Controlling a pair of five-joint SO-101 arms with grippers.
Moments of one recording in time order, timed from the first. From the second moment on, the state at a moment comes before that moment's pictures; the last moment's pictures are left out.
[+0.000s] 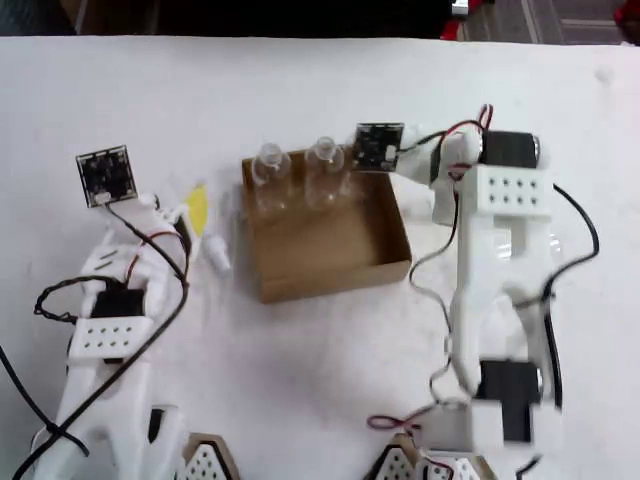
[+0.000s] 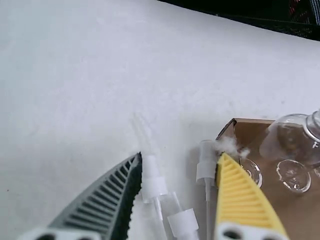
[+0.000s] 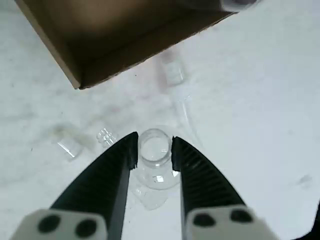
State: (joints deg) left arm -9.6 -43.3 68.0 18.6 12.7; right arm -0.5 -4.5 -4.5 85.2 83.2
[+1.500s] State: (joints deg) left arm -9.6 -43.3 68.0 18.6 12.7; right arm -32.6 -38.5 41.1 41.1 3.3
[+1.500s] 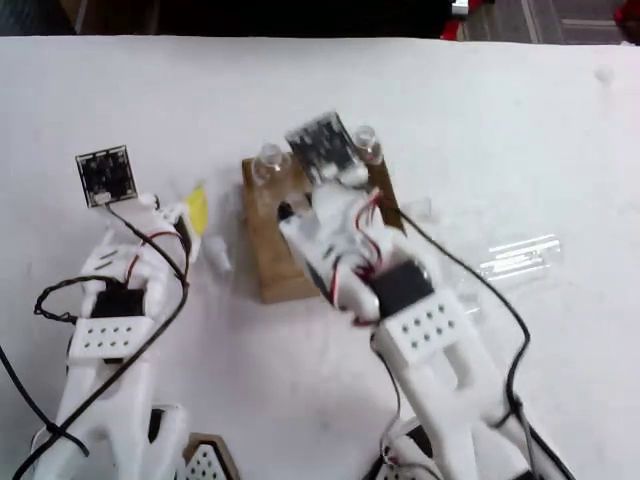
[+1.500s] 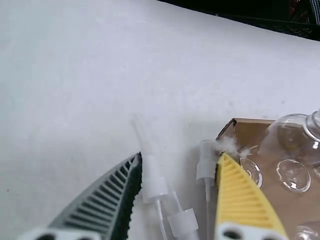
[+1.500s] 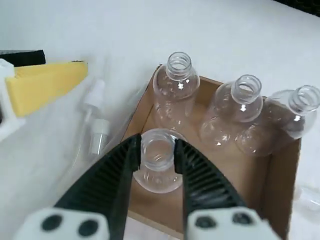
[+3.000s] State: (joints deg) left arm -9.6 -43.3 68.0 18.6 12.6; right arm -32.4 -45.7 60.2 26.7 1.9
